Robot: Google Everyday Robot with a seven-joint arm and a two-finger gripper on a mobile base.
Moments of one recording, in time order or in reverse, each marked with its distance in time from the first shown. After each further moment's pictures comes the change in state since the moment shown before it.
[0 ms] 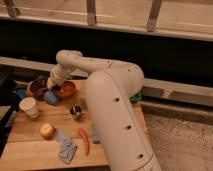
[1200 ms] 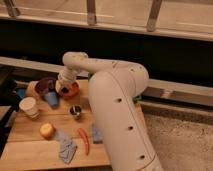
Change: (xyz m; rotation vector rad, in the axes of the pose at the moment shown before) arm 0.033 -0.046 -0.007 0.053 0.076 0.074
